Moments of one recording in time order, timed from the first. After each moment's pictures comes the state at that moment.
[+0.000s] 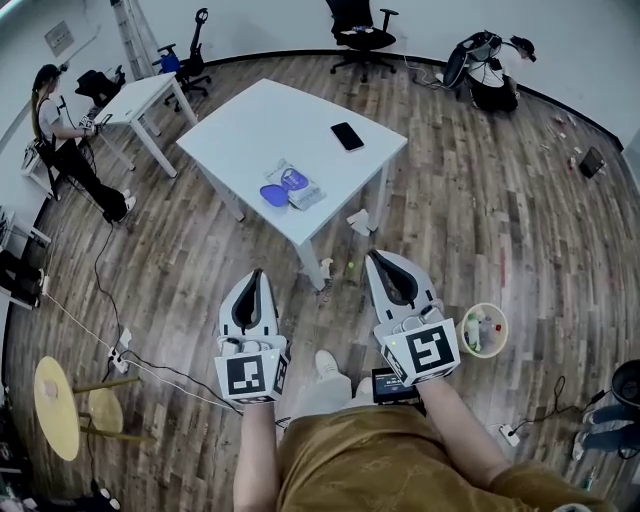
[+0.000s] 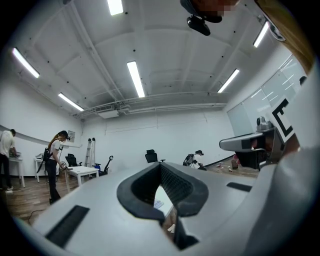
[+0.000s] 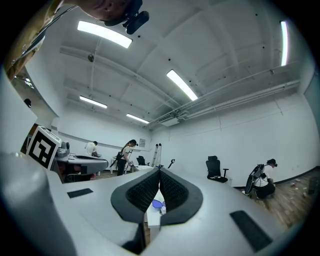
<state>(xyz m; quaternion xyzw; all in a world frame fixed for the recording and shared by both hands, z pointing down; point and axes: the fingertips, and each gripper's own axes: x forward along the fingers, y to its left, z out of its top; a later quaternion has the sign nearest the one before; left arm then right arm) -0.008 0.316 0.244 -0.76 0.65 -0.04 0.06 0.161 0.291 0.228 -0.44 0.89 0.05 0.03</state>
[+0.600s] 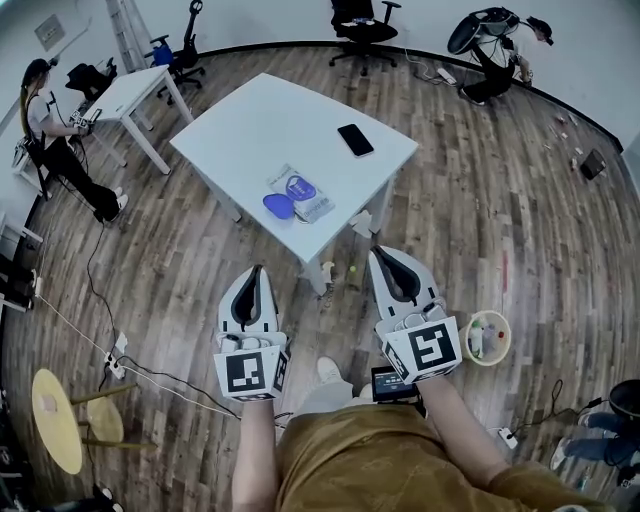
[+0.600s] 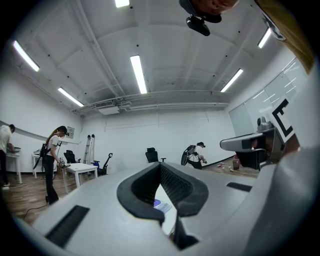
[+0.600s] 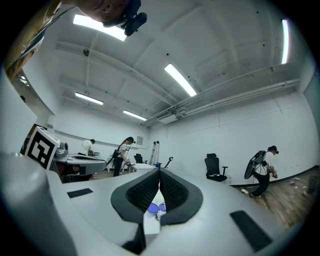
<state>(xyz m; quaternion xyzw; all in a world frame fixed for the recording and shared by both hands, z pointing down) -0.049 0.234 0.260 -0.76 0.65 -0.03 0.05 0.124 0.210 0.241 -0.46 0.89 0.04 0.02</state>
